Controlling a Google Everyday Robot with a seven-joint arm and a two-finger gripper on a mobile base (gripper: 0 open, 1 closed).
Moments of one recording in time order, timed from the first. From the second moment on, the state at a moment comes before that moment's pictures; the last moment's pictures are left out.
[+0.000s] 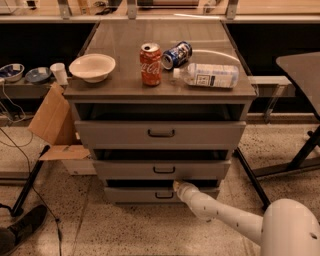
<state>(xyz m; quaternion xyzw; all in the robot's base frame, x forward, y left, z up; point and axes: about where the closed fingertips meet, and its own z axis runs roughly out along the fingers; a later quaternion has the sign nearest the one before) 0.698 -0.102 0.248 0.04 0.87 0.21 0.44</state>
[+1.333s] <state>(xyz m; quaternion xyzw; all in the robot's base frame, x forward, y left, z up) 0.712 -0.102 0.201 0.05 0.91 0.13 0.39</state>
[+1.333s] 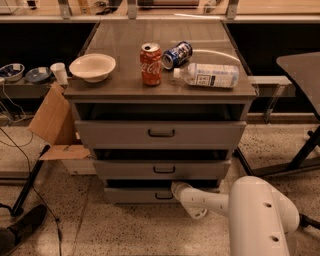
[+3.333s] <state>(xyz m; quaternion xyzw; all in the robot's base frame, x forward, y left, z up) 0.654 -0.115 0.185 0.03 0.95 0.11 0.29</state>
